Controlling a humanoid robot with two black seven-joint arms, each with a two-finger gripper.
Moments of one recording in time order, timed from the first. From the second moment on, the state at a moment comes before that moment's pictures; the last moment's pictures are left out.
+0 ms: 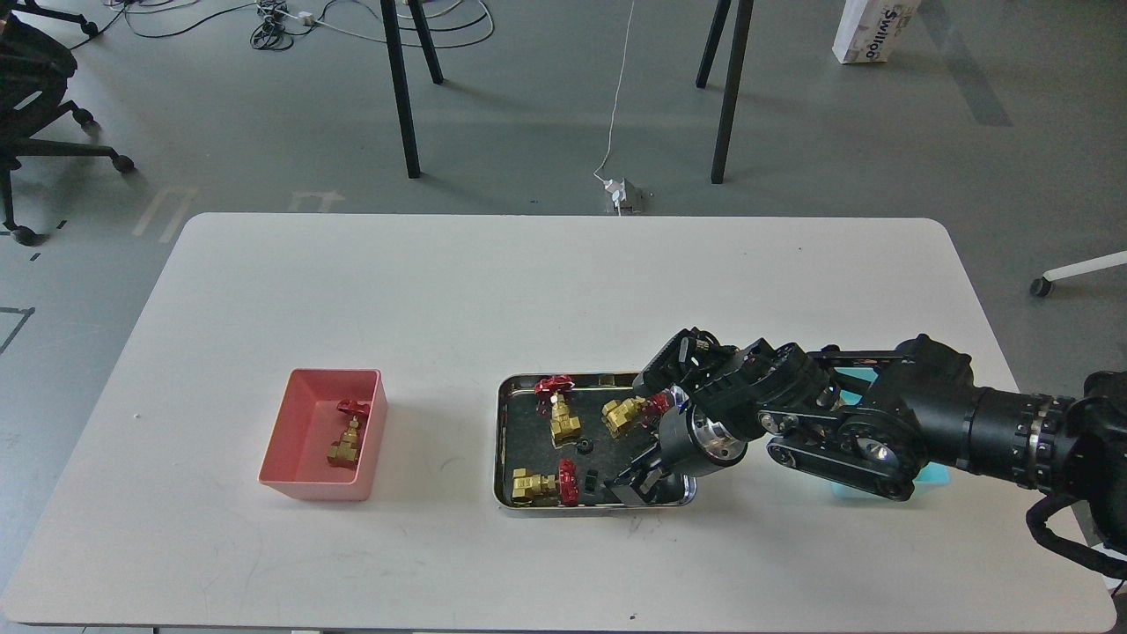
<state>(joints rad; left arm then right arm) -1.41 0.62 -0.28 -0.62 0.97 0.22 -0.49 1.02 -0.18 -0.10 1.01 -1.74 0.49 0.22</state>
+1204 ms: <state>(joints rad) -1.43 0.62 -0.28 -0.62 0.96 0.22 -0.49 1.05 -0.21 -0.16 1.06 -1.74 0.49 0.21</state>
